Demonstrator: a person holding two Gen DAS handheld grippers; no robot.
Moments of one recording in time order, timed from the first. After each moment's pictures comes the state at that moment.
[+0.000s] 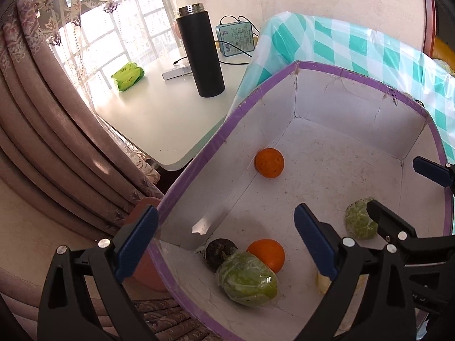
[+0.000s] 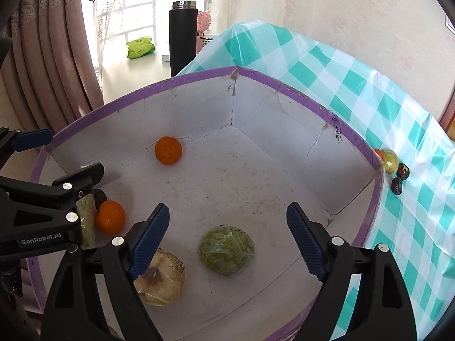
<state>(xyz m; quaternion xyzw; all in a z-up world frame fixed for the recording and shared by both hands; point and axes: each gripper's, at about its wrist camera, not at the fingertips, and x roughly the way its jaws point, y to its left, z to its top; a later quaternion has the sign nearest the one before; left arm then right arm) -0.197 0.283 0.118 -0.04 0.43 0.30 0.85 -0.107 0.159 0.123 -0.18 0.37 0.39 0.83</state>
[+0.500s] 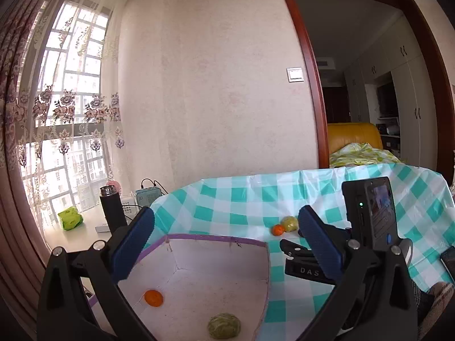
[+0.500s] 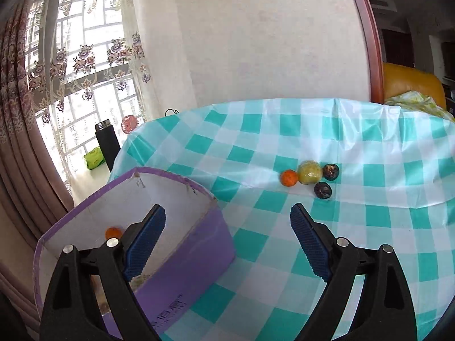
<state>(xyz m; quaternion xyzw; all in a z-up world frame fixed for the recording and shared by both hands) -0.216 0.081 0.216 0.08 0.08 0.10 0.99 -0.034 -0.009 0.153 0.03 0.28 0.28 0.92</state>
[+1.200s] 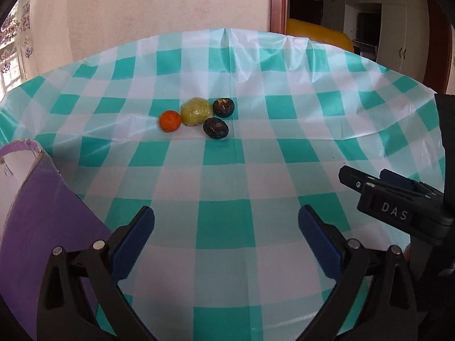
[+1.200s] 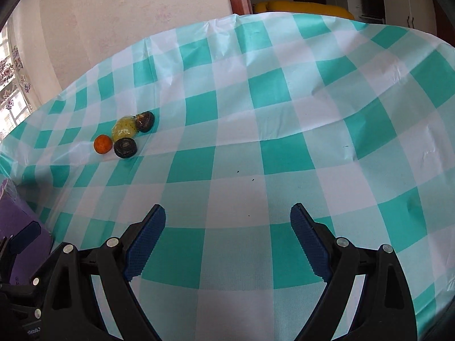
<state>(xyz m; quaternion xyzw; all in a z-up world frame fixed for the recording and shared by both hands) 0.028 -0.009 0.033 0.00 0.37 0.01 0.93 0.066 -0.185 0.044 0.07 0.40 0.08 0.91</state>
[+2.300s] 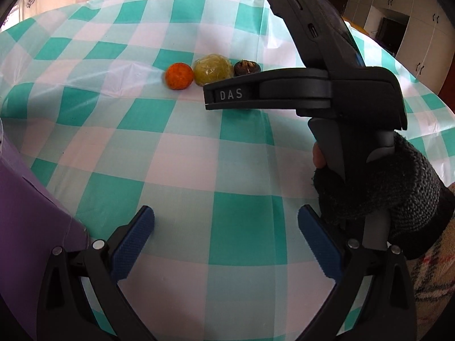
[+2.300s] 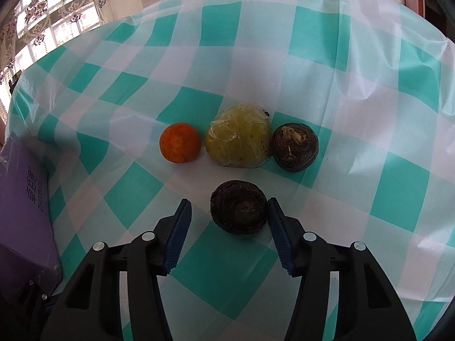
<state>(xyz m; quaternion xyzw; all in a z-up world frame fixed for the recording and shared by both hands) 0.063 0.020 0.004 -0.08 0.43 0.00 0.90 0.209 -0.012 0.027 -0.07 0.44 0.30 0.84</state>
